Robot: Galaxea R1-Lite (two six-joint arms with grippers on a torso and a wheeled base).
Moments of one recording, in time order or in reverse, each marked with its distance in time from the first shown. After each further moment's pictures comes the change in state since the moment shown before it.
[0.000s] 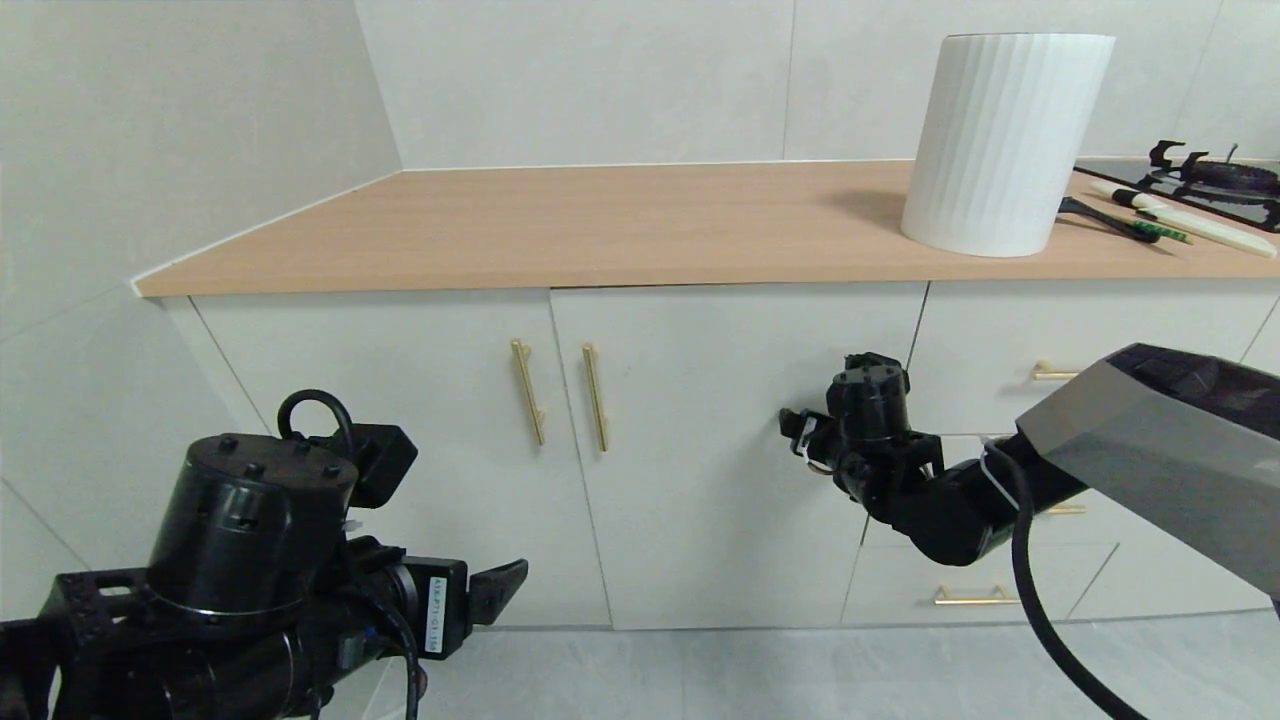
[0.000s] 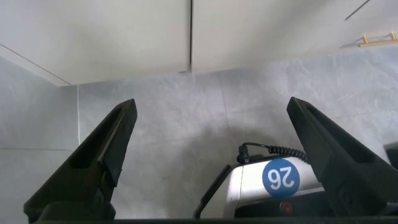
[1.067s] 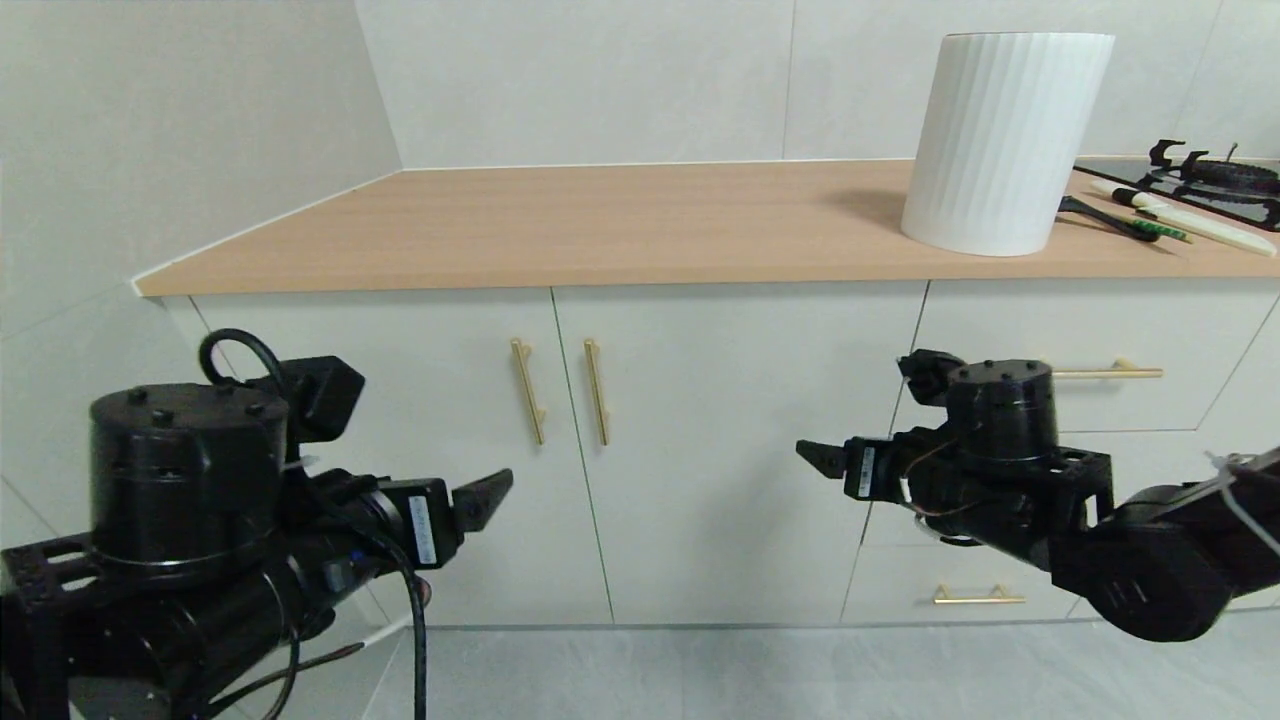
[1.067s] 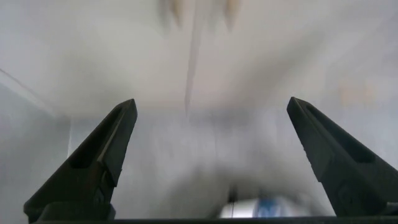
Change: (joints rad) left arm 0.077 -0.014 0.010 -0.249 0.056 0.004; right arm 0.024 -0.410 0.418 -0.001 0.336 -0.159
